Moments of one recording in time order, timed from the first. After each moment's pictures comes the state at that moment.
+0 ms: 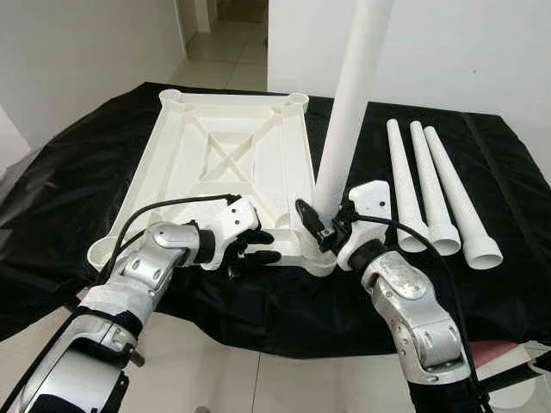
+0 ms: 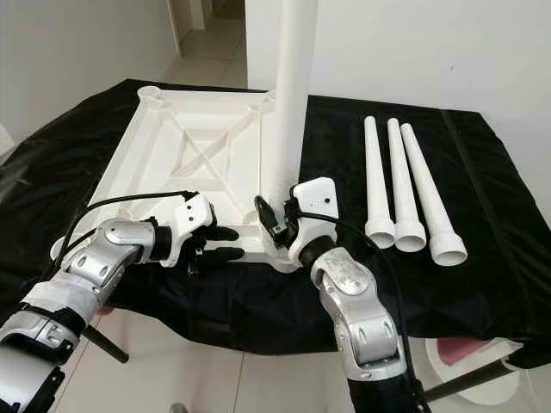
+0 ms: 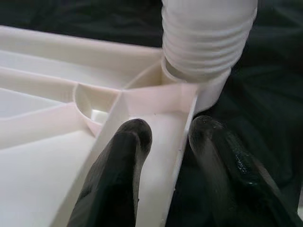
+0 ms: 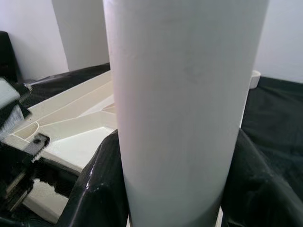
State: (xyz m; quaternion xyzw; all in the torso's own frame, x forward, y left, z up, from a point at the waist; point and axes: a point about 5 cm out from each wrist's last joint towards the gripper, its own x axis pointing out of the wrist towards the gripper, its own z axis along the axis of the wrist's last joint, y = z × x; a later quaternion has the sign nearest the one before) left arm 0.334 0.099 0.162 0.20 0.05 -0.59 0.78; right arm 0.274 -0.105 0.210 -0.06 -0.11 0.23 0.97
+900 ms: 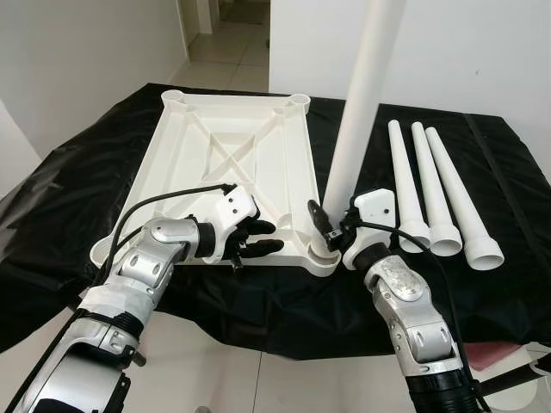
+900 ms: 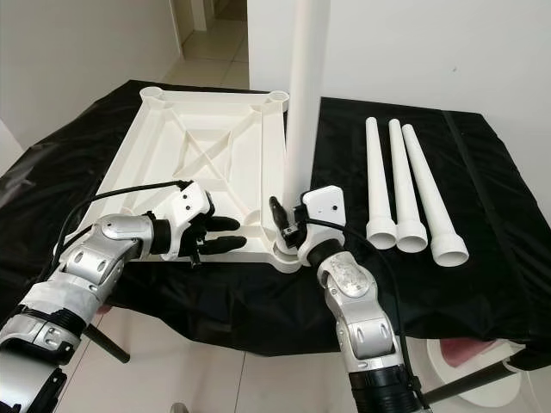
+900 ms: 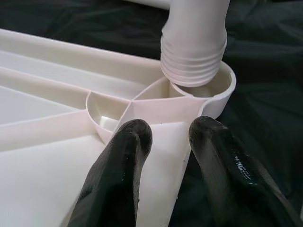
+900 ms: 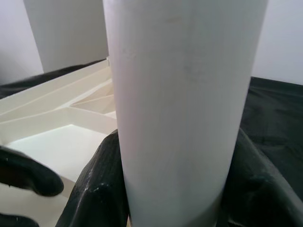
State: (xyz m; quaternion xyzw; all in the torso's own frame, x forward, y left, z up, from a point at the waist) left arm 0.330 0.098 0.165 0.18 0.06 -0.59 0.79; right arm 0.291 -0.120 0.185 -0.06 -0.12 0.19 0.97
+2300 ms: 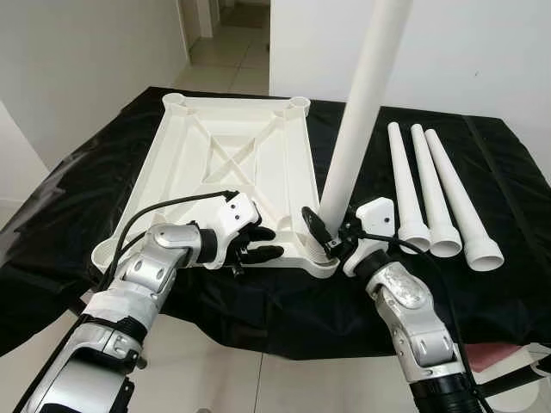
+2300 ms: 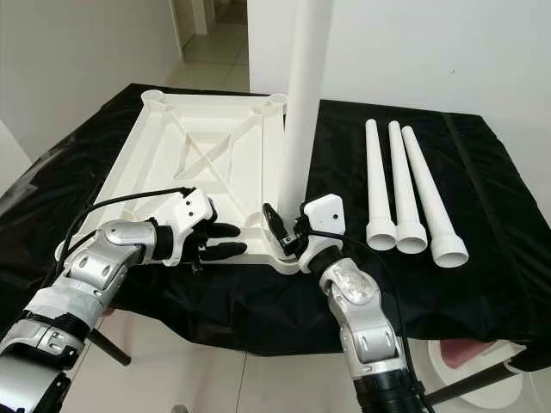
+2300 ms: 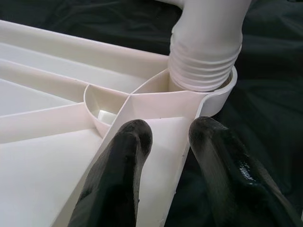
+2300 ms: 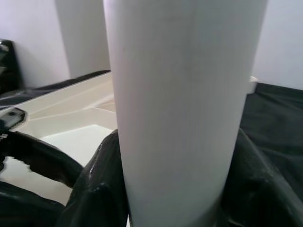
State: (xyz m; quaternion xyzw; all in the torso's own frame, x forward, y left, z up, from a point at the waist) left arm 0.330 0.098 0.161 0.17 0.07 -0.58 0.79; right arm 0.283 -0.124 0.171 -0.06 -0.11 0.24 0.96
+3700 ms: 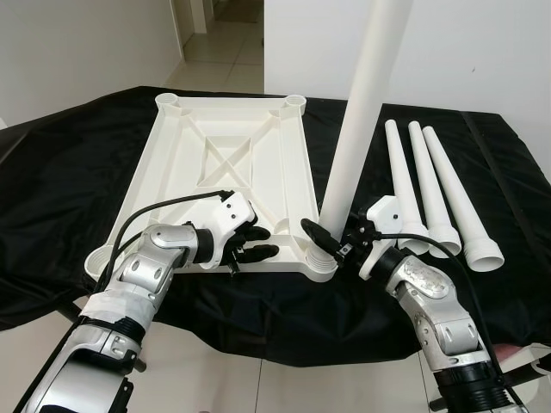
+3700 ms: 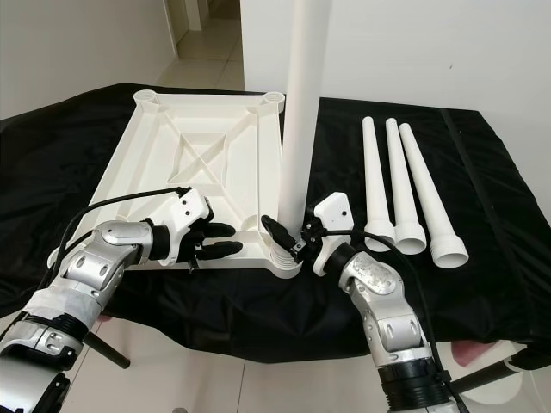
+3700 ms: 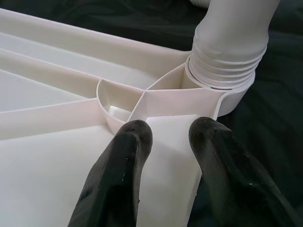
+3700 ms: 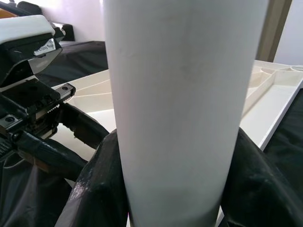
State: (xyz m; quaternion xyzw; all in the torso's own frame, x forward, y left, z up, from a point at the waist) left arm 0.331 0.102 0.159 0.17 0.08 -0.57 0.80; right arm 0.290 -0.137 0.168 -0.08 -0.06 0.38 0.92
